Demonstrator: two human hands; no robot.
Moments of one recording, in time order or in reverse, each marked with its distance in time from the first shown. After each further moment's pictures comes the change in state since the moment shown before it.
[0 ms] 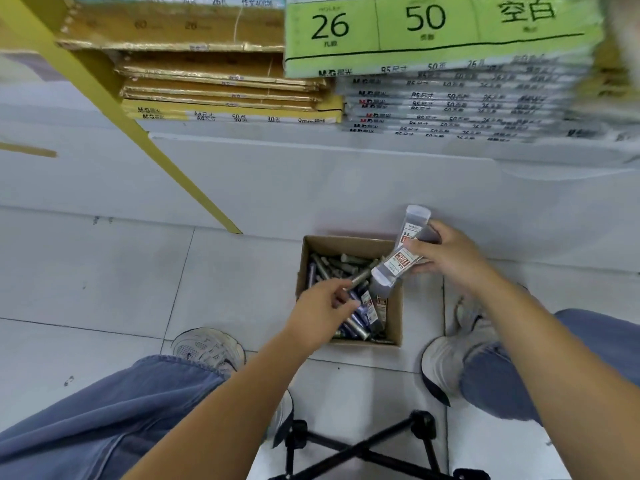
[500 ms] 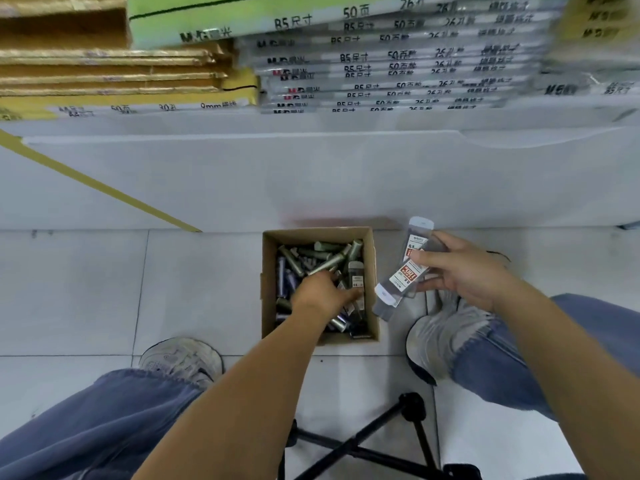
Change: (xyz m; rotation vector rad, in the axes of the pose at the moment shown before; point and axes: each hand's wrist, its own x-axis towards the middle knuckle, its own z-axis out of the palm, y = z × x) left_hand 0.071 -0.001 0.060 0.344 -0.130 -0.299; right_hand -0.020 0.039 -0.047 0.254 -0.087 0.202
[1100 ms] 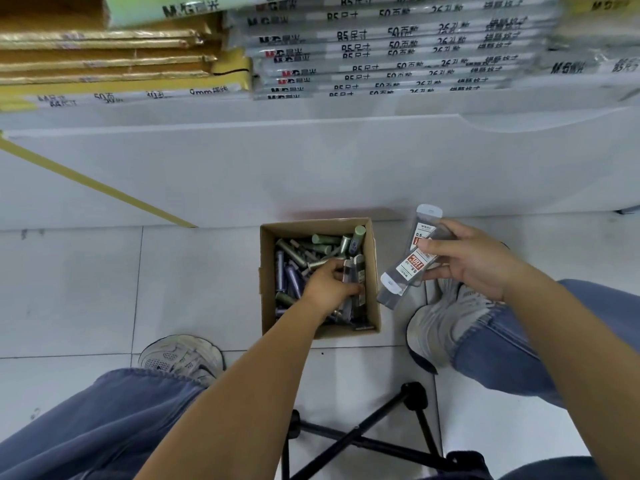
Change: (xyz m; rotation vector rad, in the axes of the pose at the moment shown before) left_hand 0.001 -0.001 0.009 -0.604 -0.172 0.046; right_hand -0.003 0.001 -0.010 0.087 -0.040 -0.029
